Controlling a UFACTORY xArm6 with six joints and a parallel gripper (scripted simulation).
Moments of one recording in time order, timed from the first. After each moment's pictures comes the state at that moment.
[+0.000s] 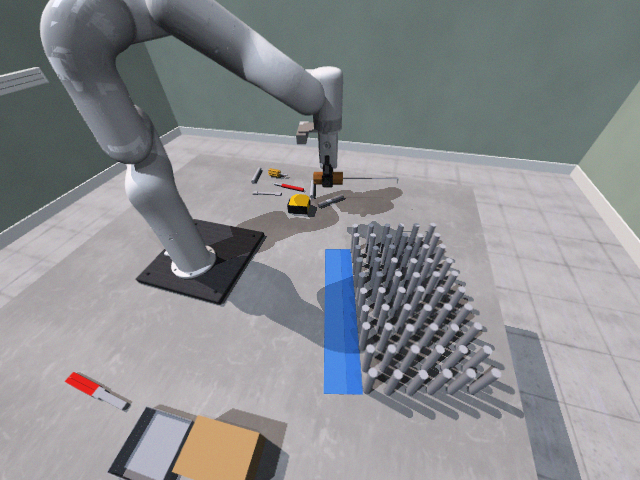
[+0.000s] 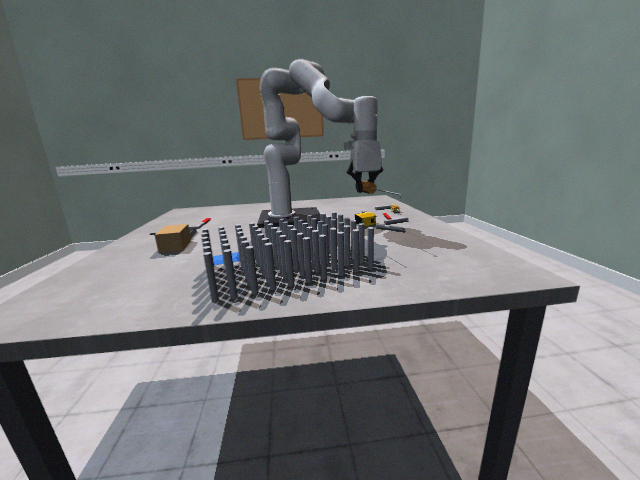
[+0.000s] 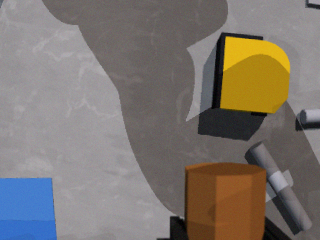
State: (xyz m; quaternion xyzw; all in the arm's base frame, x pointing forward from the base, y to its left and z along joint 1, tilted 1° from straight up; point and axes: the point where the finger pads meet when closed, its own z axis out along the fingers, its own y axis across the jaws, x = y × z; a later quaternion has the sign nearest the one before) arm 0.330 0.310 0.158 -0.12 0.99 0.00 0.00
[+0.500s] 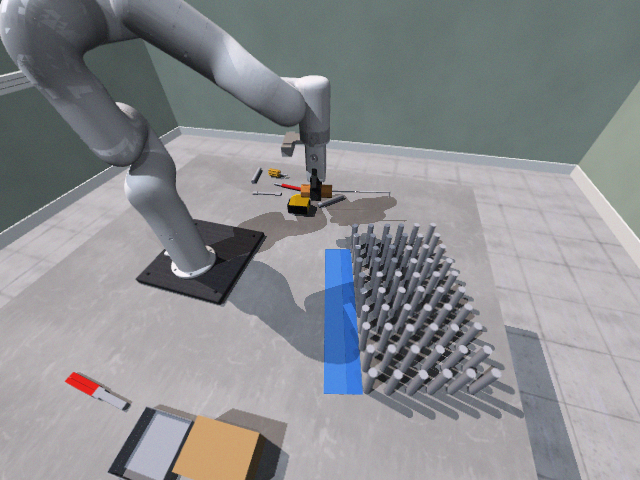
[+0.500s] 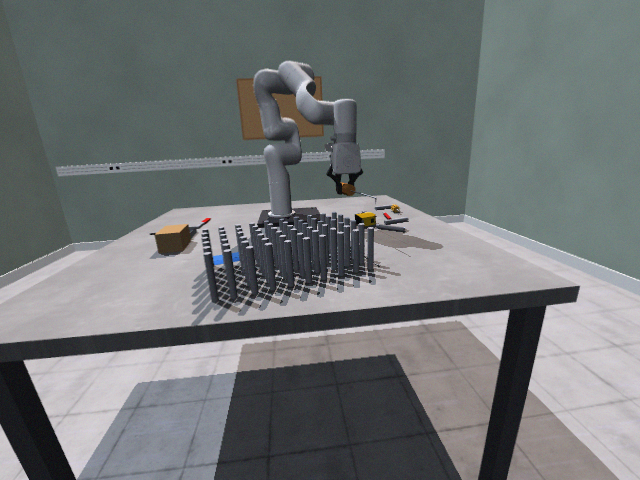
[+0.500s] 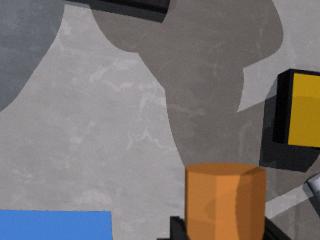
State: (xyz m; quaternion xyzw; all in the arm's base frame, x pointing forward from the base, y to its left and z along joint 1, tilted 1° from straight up) arm 0.314 0.241 0.152 -0.12 0.99 0.00 0.00
